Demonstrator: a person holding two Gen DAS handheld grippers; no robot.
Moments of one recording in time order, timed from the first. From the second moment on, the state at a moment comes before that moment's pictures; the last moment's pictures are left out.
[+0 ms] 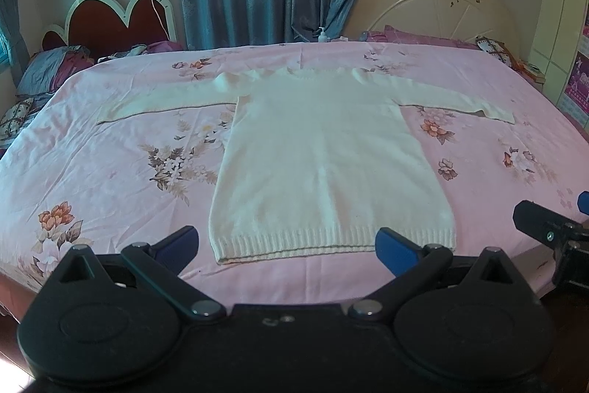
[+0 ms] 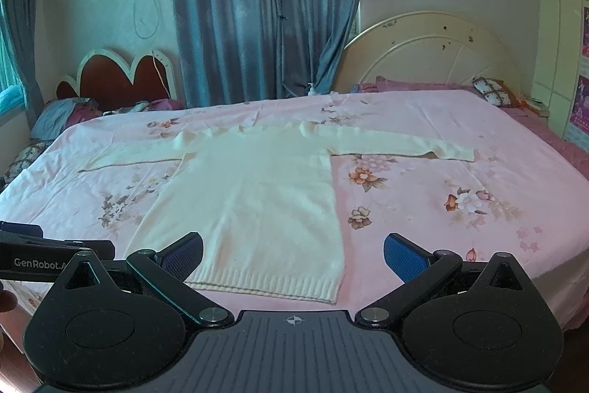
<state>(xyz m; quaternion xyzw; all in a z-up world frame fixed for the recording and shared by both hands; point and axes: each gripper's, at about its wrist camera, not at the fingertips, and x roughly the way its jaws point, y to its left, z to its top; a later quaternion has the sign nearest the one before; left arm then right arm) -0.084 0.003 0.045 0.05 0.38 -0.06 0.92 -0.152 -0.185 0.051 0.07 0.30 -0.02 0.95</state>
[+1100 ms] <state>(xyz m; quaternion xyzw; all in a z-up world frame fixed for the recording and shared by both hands) -0.078 -0.009 0.040 0.05 0.38 -0.06 0.92 -0.145 -0.195 0.052 0.07 0.30 -0.03 0.95</state>
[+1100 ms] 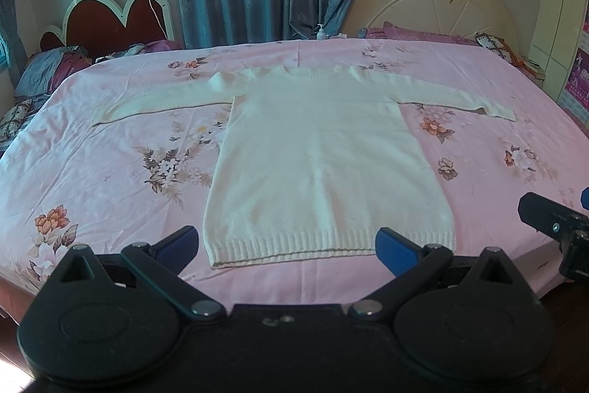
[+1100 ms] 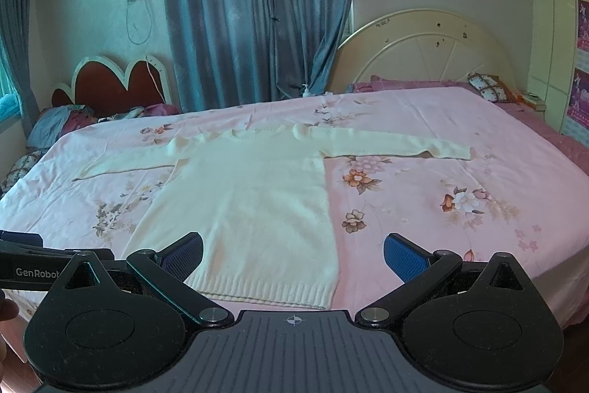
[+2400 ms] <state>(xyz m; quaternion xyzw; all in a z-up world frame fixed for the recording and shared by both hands) -0.002 0.007 0.017 0.07 0.40 -0.05 0.91 -0.077 -0.197 0.028 0.07 0.32 -0.06 0.94</state>
